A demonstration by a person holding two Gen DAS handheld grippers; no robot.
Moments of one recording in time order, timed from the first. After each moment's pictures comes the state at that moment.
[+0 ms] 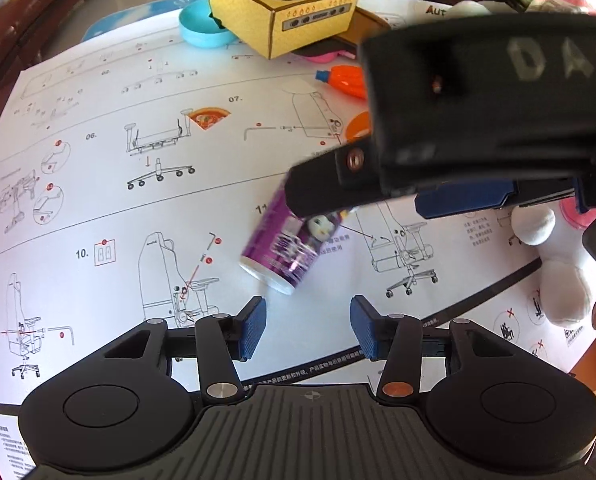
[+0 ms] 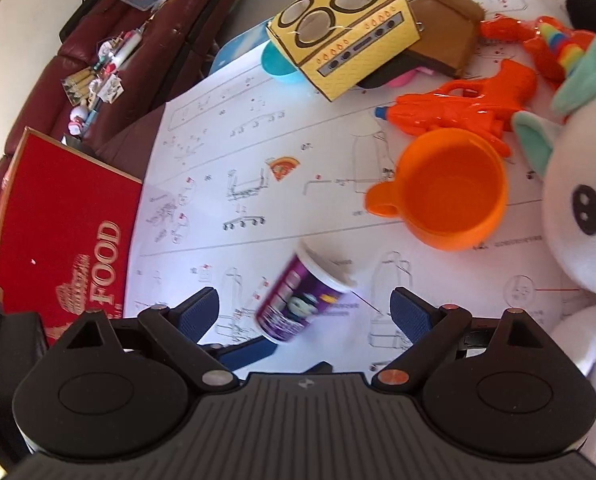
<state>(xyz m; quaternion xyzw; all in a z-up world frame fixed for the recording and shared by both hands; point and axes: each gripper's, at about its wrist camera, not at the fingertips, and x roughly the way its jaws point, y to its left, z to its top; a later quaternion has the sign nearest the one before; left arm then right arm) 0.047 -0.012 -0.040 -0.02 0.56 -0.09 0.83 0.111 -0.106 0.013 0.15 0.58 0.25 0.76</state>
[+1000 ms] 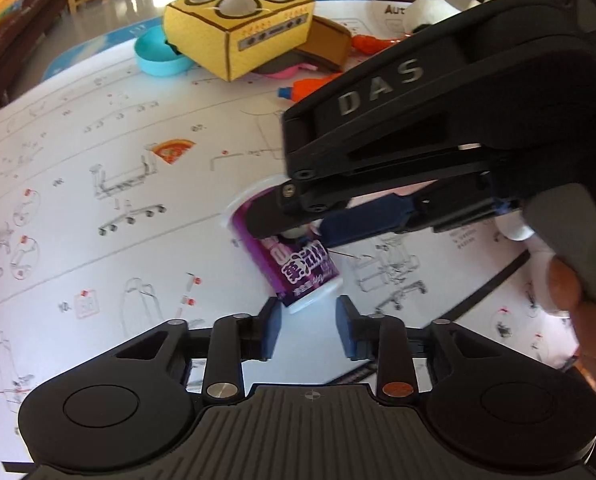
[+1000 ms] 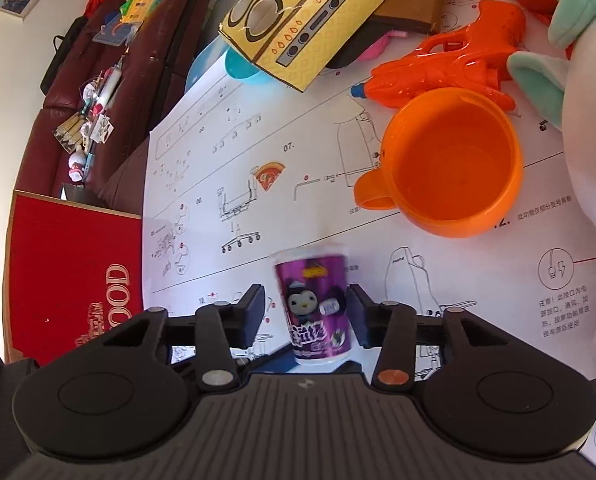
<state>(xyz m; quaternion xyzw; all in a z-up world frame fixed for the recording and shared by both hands) 0.057 -0.017 -0.046 0.01 0.54 -0.15 0.83 0.130 -0.108 -0.017 0.25 0.60 0.22 0.73</state>
